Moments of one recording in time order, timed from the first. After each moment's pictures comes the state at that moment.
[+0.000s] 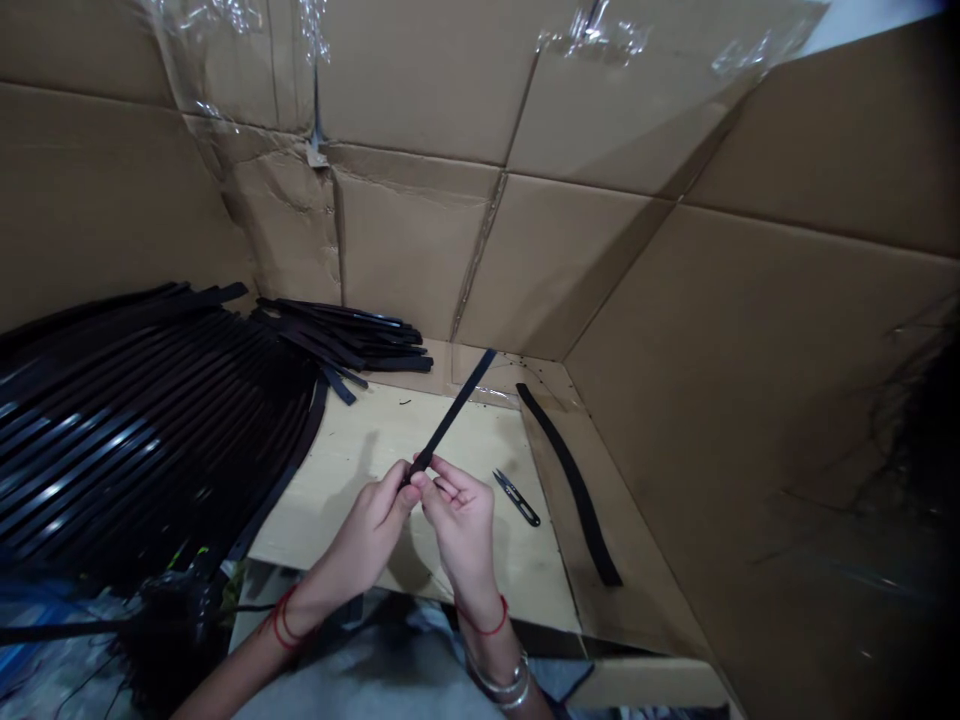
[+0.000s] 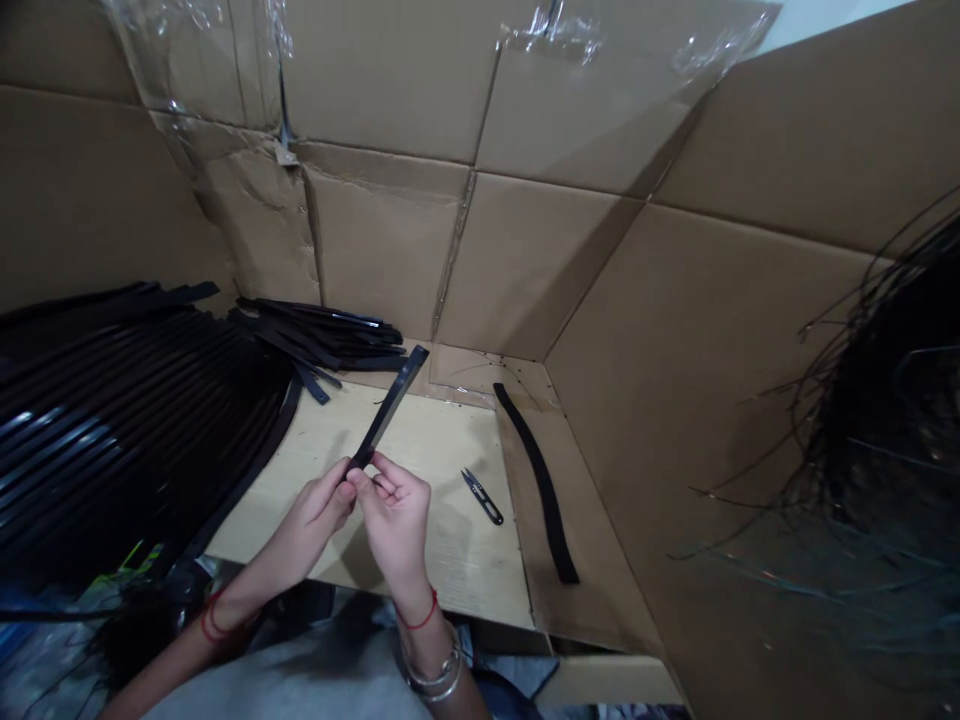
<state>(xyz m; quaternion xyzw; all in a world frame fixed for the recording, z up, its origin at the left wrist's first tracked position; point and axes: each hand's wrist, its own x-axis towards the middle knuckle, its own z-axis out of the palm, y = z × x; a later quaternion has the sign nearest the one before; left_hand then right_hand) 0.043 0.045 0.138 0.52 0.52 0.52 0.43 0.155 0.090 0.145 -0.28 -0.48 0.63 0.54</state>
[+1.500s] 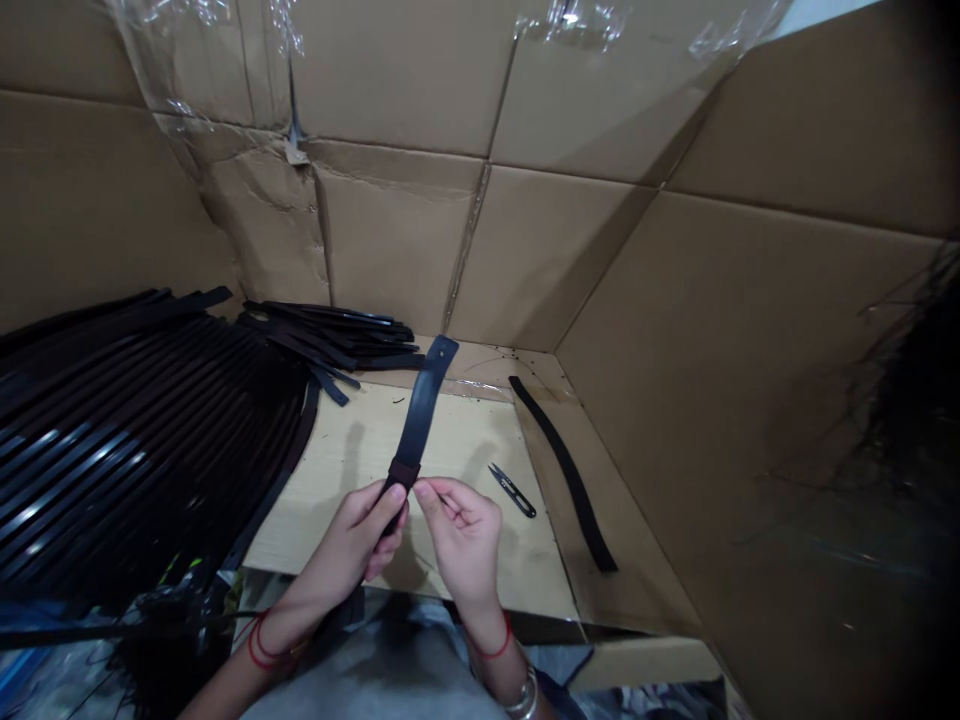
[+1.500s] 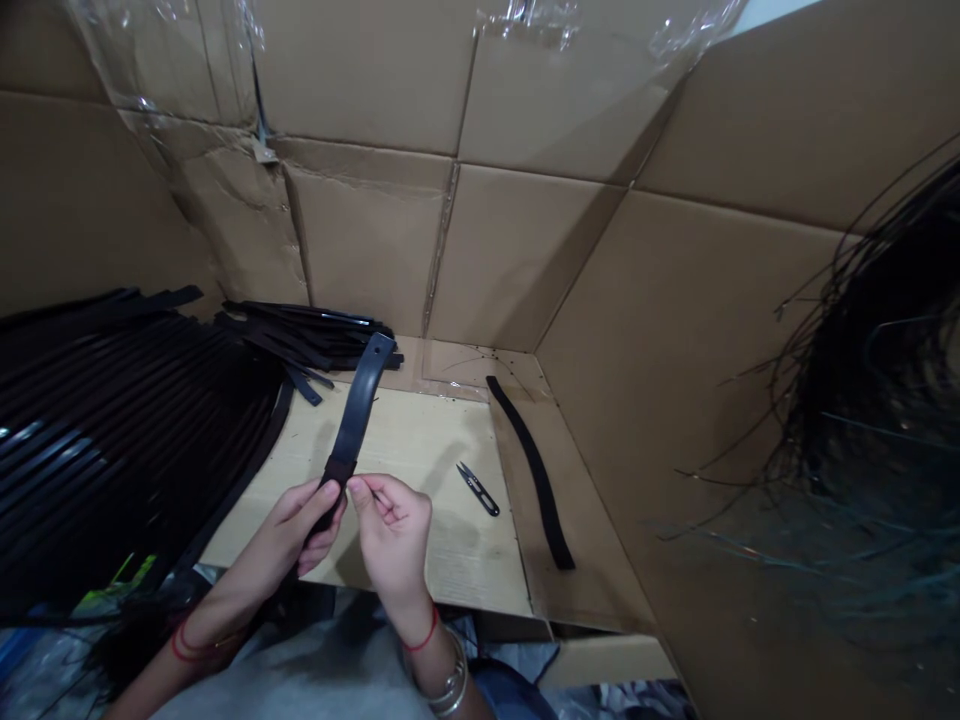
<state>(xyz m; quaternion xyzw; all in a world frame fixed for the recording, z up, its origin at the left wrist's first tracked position) 0.042 0.033 0.149 0.37 0.48 0.49 0.63 0.162 0.075 0.150 -0.31 -0.55 0.53 0.56</state>
